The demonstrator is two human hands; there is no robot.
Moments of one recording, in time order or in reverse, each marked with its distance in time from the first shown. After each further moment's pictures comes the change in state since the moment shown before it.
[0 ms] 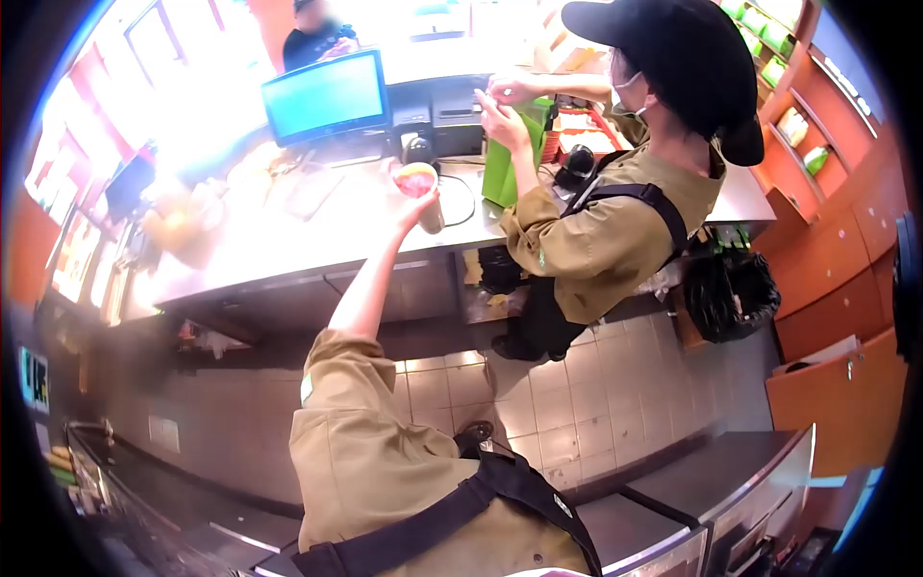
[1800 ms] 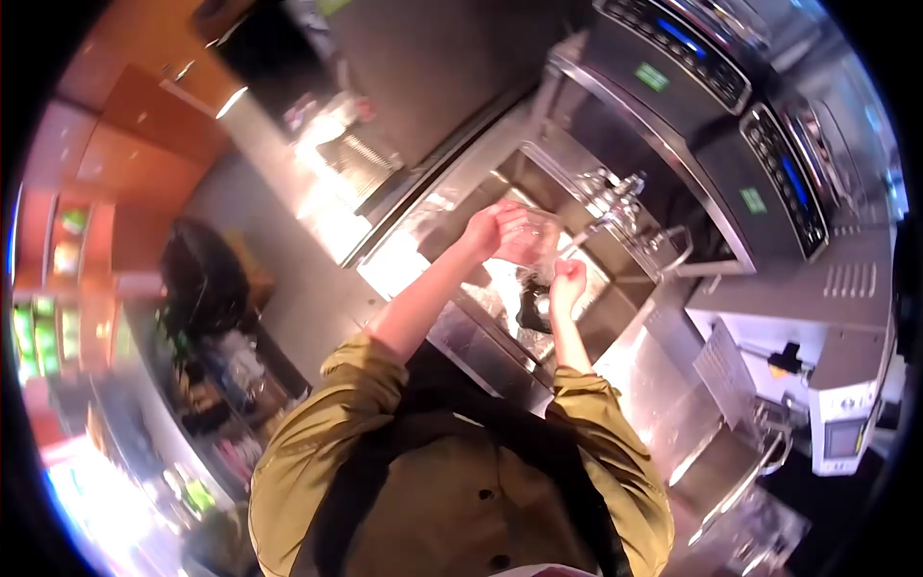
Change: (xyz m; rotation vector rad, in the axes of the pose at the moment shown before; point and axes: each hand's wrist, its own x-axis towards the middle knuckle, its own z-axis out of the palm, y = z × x) left_hand -1.101 0.530 0.178 0.060 -2.967 -0.839; right_hand -0.091 0.391 -0.320 0.862 1.901 0.545
